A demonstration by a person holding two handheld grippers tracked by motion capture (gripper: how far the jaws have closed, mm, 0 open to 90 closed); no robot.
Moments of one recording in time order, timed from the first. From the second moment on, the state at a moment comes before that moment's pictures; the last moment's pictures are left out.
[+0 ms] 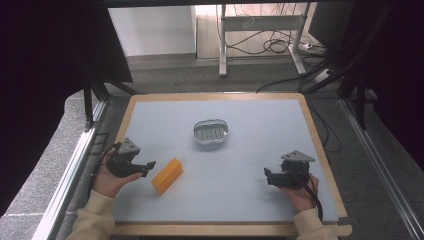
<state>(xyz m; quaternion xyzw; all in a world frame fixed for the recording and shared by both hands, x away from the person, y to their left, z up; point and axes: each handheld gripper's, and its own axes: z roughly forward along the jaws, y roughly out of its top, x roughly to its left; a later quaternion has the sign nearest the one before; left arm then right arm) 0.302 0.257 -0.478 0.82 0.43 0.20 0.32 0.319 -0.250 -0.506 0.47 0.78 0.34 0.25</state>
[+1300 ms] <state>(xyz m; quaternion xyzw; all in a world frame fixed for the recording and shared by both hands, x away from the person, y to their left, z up) 0.292 0.254 -0.462 0.81 0.43 0.19 0.35 0.311 -0.265 -0.508 0.47 0.77 0.36 0.23</state>
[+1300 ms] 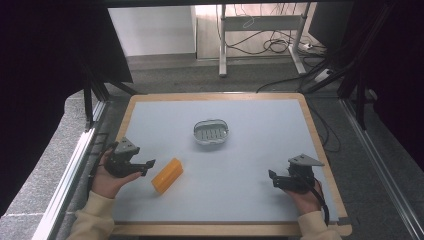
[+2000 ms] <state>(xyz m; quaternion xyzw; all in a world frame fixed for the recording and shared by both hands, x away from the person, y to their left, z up) 0.277 0.234 -0.427 0.82 0.42 0.18 0.35 0.307 -0.262 -0.504 0.47 0.77 0.37 0.23</state>
